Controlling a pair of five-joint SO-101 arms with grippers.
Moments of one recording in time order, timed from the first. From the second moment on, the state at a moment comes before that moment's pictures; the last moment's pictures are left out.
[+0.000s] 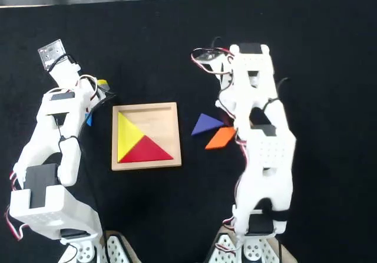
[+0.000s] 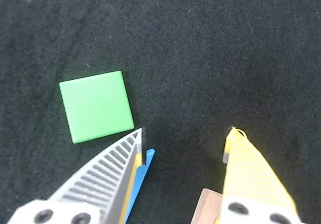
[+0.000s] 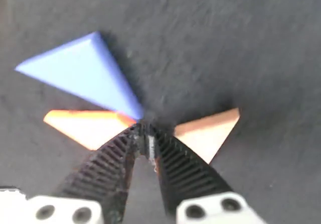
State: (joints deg) left arm -13.9 6.2 31.4 26.2 17.7; right arm -1.1 40.2 -24.0 94.7 40.0
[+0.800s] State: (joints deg) left arm -13.9 6.2 31.4 26.2 17.7; right arm -14.0 2.2 22.5 67.0 66.9
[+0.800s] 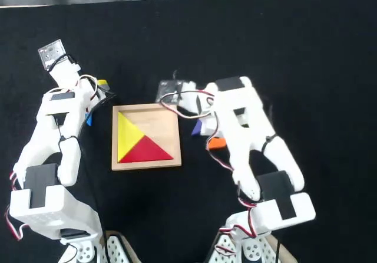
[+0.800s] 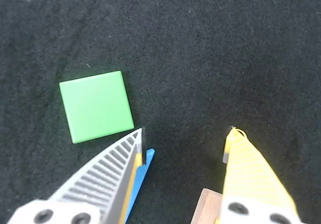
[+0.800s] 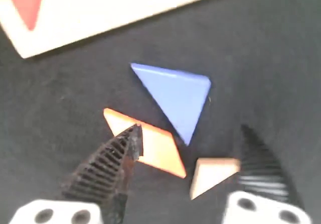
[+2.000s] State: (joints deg) left arm -13.9 6.4 31.4 26.2 17.7; right arm -15.3 18.0 15.1 66.0 77.9
